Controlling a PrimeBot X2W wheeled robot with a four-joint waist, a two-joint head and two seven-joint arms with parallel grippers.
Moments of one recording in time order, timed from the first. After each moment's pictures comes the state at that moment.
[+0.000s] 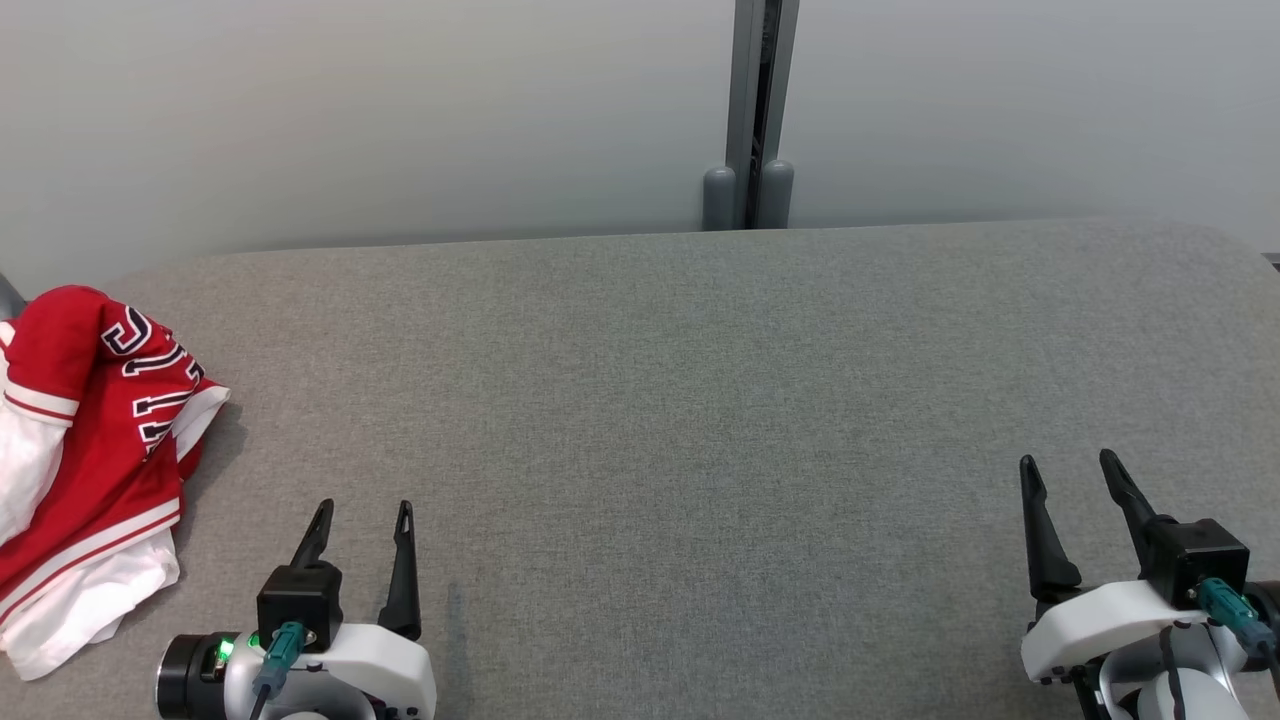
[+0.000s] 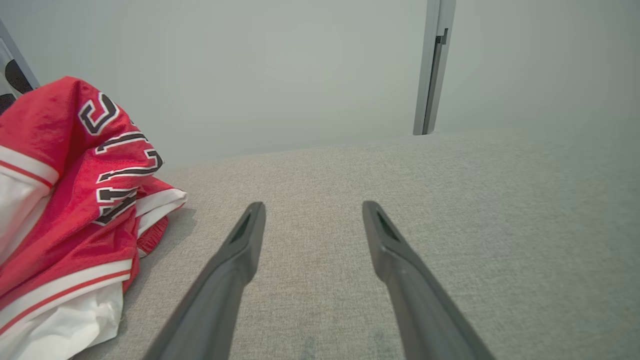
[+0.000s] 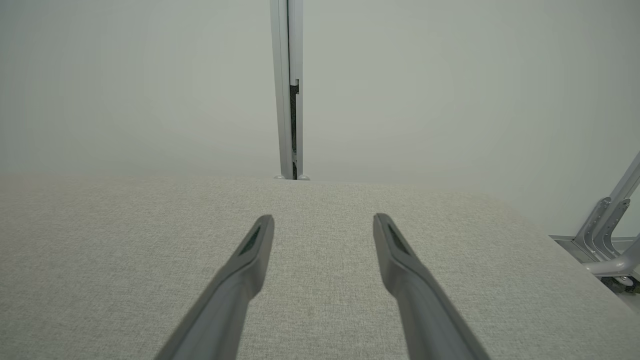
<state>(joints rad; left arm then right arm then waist) -0.13 0.05 -0.07 0.47 -0.06 0.06 -0.26 -0.16 -0.05 -0.06 0.41 0.03 0.13 -0.26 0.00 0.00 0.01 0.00</state>
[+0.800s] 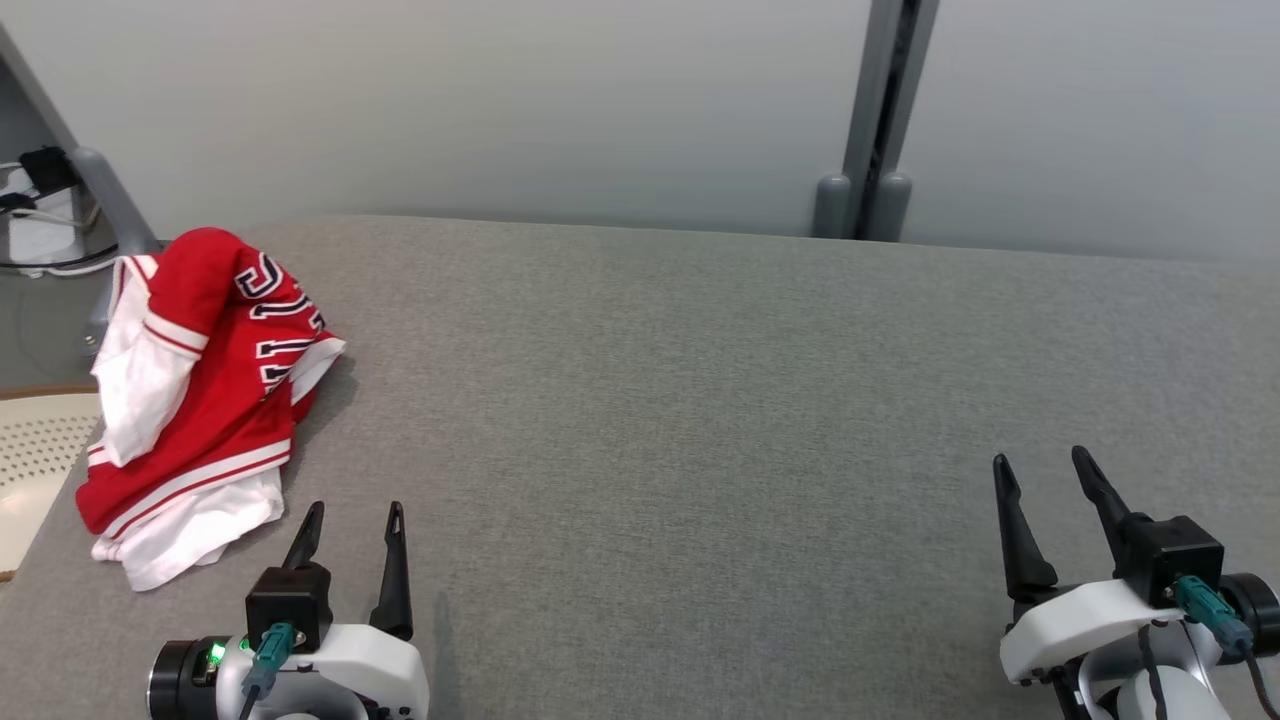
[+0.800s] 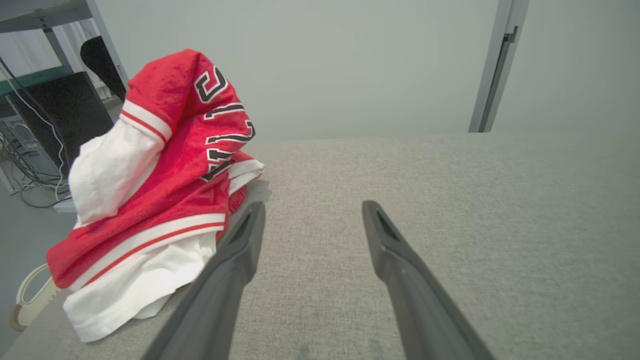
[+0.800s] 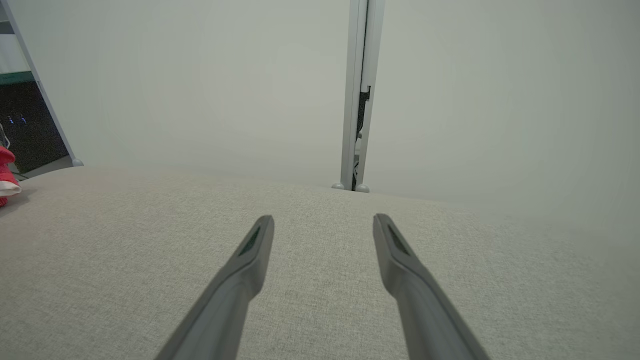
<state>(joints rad) -0.13 0.05 -0.06 0.48 -0.06 0.06 -0.26 -0.17 -0.05 -0.02 0.41 0.04 0.13 -0.26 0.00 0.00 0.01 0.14</state>
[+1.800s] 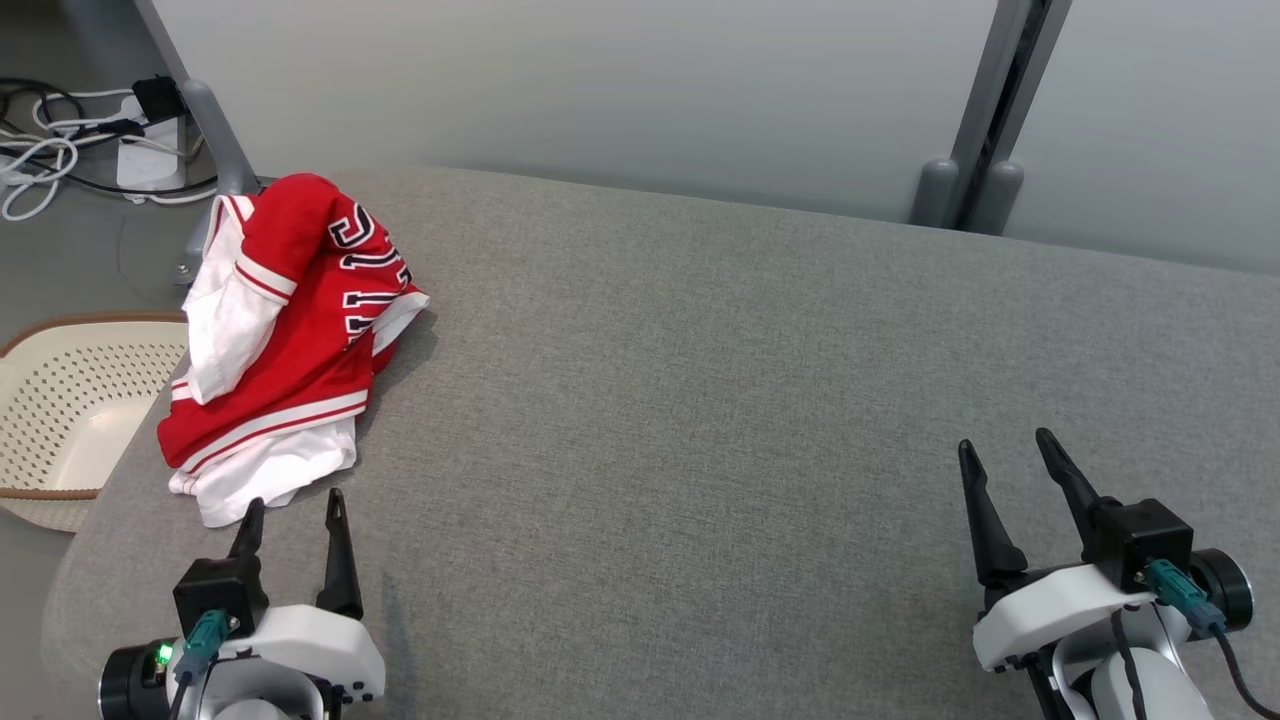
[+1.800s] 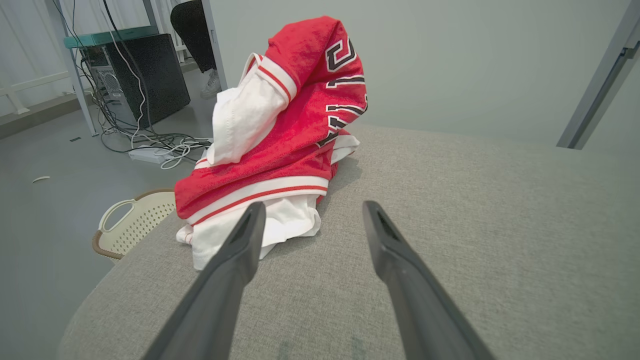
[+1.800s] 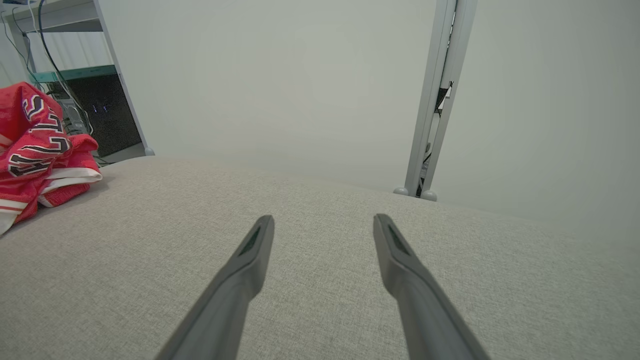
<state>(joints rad) -0.15 0.05 0.04 0.50 -0.12 0.04 -0.26 -0.20 -0.05 0.05 0.41 0.07 0.13 -0.26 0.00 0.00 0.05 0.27</state>
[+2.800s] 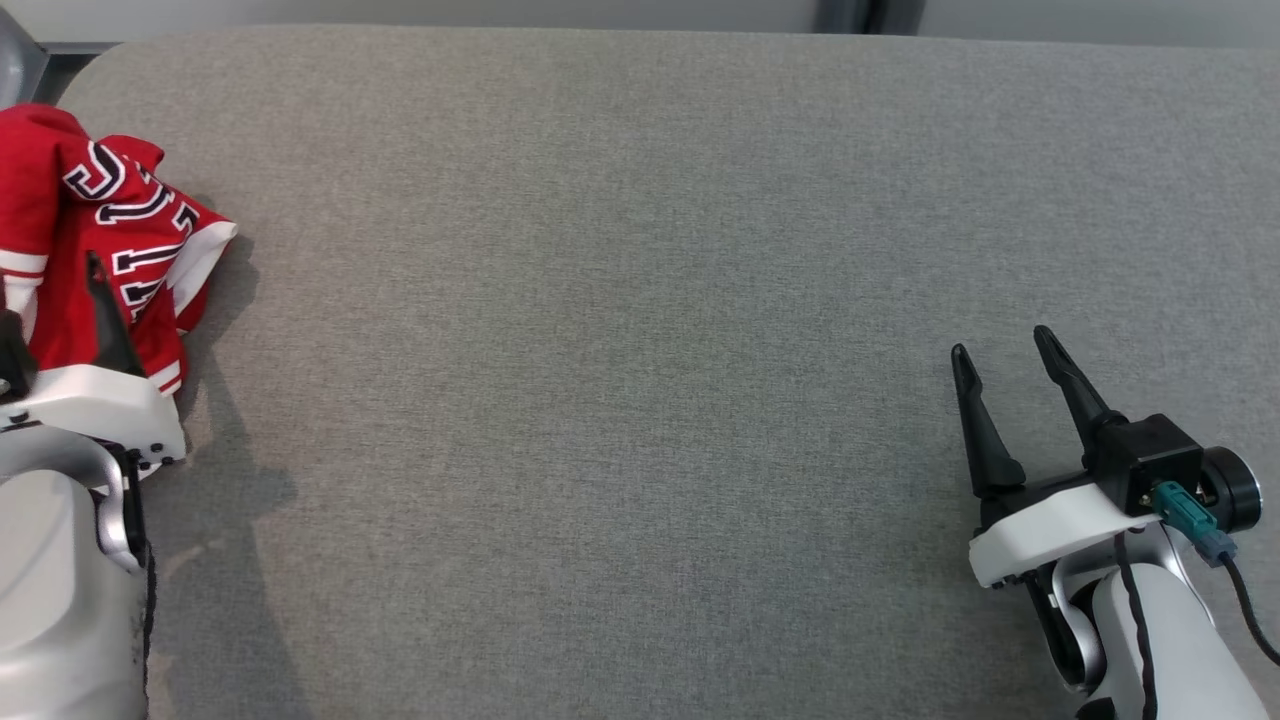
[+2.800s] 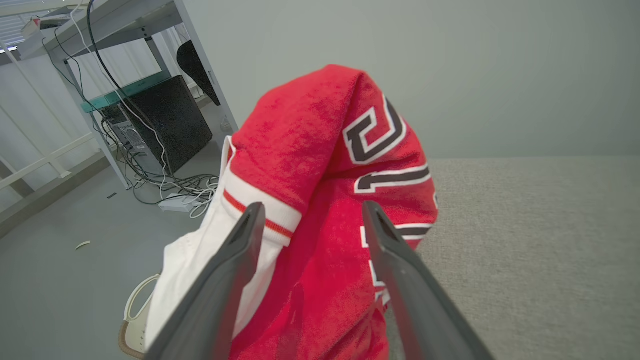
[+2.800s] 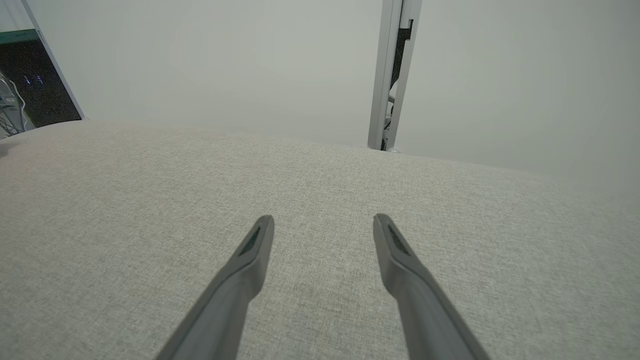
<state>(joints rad) -0.59 0.23 0.16 0.74 -0.05 0.07 -0.26 -0.31 -0.08 0.09 0.36 0.05 0.13 -0.26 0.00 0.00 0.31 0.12</state>
